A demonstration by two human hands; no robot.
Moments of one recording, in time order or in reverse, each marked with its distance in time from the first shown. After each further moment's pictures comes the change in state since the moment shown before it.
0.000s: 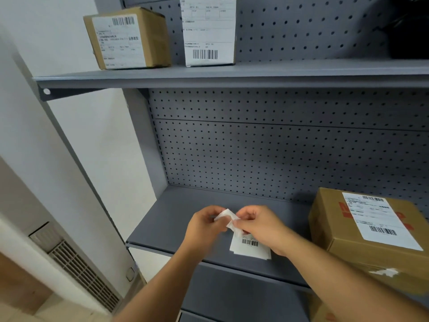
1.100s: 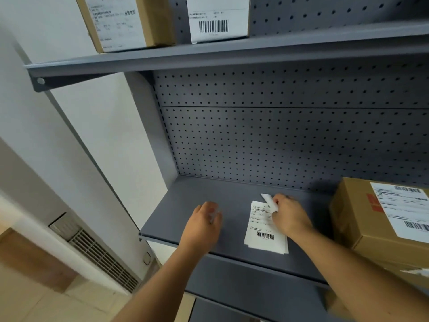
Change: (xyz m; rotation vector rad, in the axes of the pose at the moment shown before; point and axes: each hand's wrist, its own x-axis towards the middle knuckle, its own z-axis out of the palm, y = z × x) left_hand 0.016 -0.041 -0.029 0.559 0.077 -0.035; right_hand 0.057 0.053 -0.015 -0.664 0.277 0.093
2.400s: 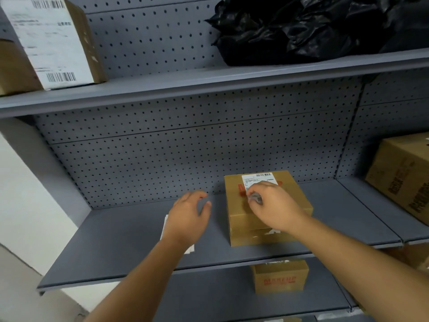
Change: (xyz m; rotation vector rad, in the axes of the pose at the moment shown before) left_hand -0.048 0.186 0.087 0.109 -0.076 0.449; right_hand -0.118 0.141 -0.179 -0.003 0.252 -0.213
